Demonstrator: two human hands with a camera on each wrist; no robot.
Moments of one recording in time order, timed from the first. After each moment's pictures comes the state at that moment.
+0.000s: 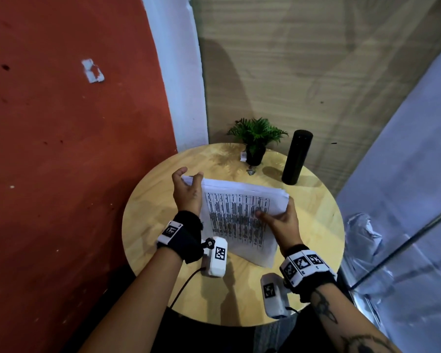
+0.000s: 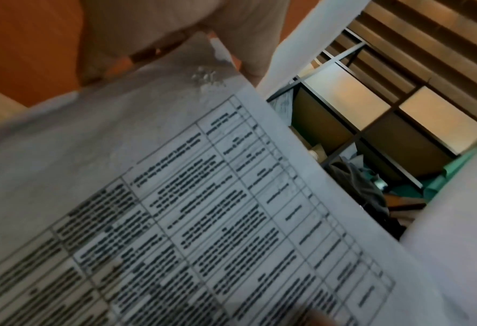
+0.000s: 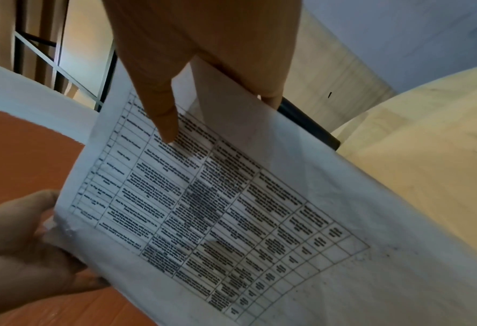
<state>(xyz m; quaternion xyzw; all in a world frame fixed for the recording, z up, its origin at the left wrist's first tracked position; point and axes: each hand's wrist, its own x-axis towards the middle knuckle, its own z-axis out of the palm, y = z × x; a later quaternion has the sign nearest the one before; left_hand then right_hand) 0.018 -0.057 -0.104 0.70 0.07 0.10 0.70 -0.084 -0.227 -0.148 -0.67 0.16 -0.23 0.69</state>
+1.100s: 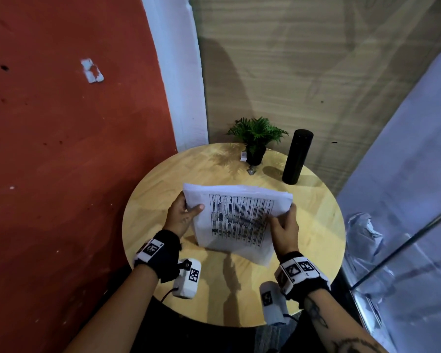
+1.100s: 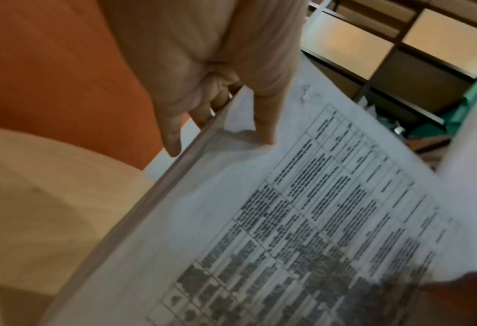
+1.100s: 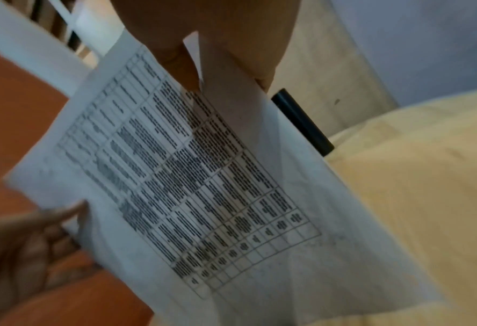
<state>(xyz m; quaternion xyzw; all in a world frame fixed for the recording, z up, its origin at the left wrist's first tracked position) 0.021 -0.008 -0.162 0.72 -0.11 -0.05 0.68 -0.088 -0.220 -0.168 -0.70 0.16 -0.31 0.62</state>
